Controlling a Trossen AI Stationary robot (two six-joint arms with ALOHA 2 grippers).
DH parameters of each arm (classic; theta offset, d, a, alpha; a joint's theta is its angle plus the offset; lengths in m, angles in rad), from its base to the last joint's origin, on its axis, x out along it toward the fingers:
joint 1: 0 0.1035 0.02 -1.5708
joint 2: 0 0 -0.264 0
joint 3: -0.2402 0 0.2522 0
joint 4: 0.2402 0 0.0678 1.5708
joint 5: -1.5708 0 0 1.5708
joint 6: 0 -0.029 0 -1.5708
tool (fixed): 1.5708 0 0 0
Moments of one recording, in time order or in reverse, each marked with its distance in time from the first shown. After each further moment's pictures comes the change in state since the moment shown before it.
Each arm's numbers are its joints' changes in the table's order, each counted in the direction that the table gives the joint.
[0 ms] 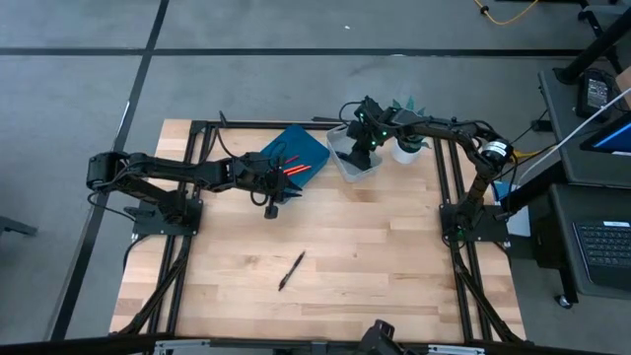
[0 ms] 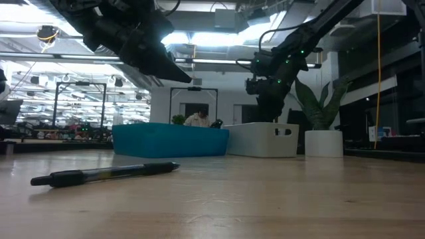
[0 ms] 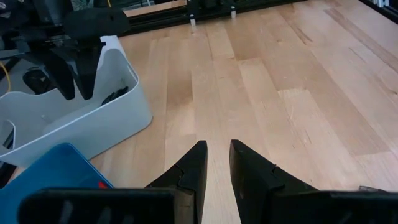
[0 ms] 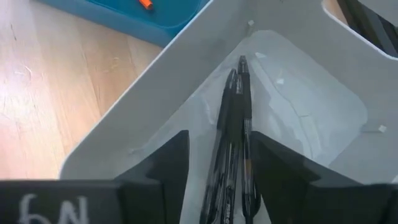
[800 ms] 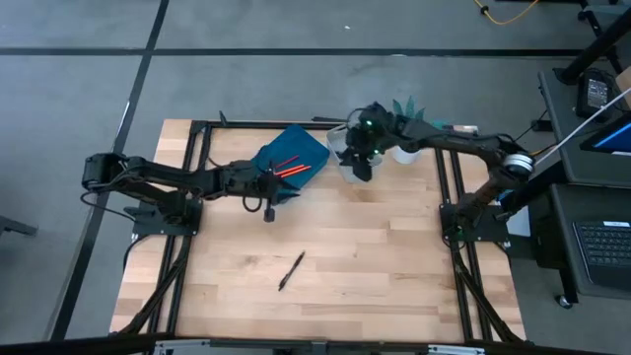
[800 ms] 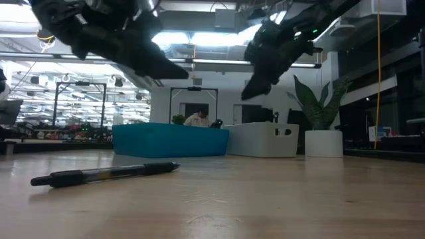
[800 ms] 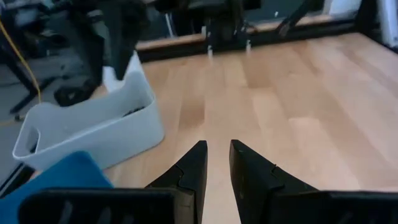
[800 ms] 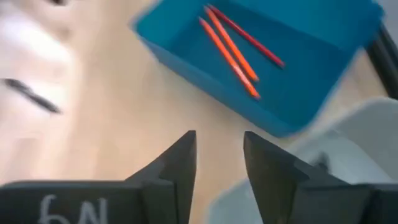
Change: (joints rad) left arm -0.046 -0.034 0.152 -0.291 0.090 0.079; right arm 0.125 -0.176 0.073 -0.149 0.153 0.027
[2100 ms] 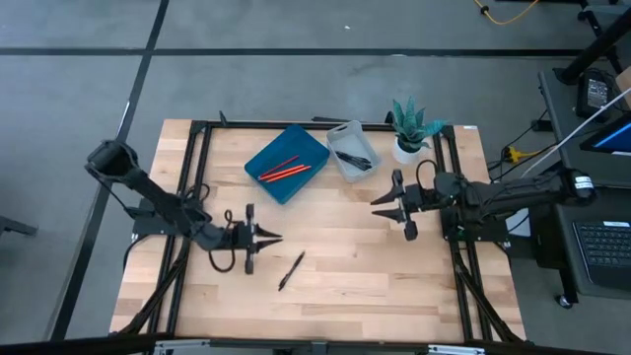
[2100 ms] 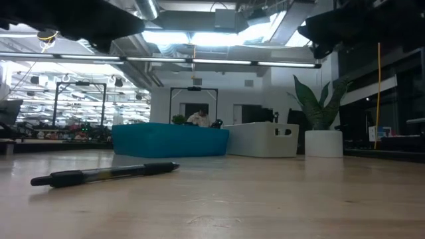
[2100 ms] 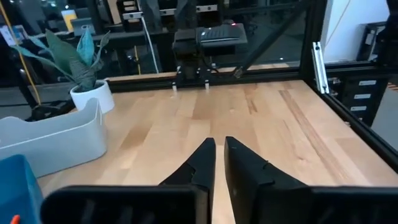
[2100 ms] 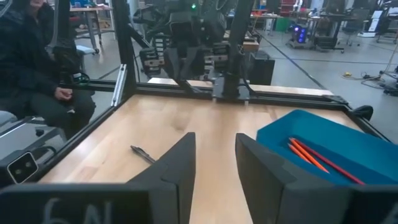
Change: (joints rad) left arm -0.728 -0.032 0.128 -0.251 0.745 0.218; right arm 0.559 -0.824 0.829 -0.788 -0.287 -0.235
